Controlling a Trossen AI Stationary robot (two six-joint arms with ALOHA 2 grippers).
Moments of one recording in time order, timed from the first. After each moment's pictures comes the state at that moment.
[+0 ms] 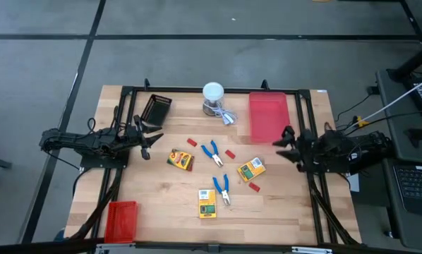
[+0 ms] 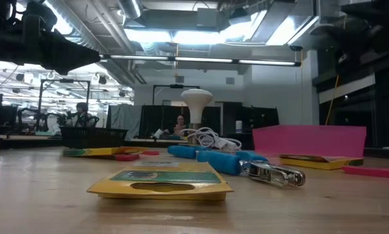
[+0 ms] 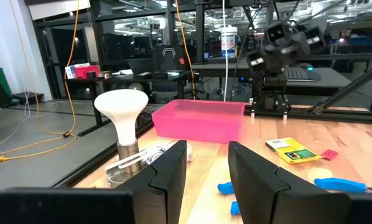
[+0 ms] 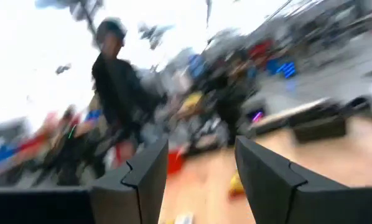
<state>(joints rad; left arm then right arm) -0.08 0.03 0.01 0.08 -0.44 0.04 0.22 0.00 0.04 0.20 0.15 0.38</state>
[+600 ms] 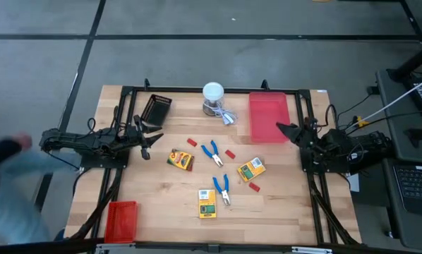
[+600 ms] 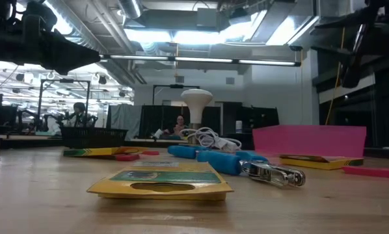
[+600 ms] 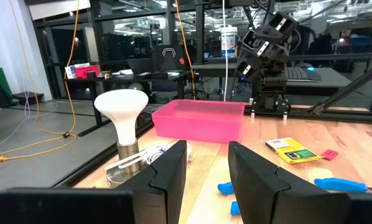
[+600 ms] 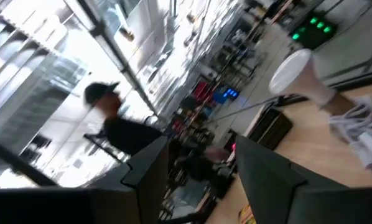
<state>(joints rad) -0.08 0.03 0.01 0.08 -0.44 0.04 0.22 0.00 0.04 0.25 0.56 0.86</state>
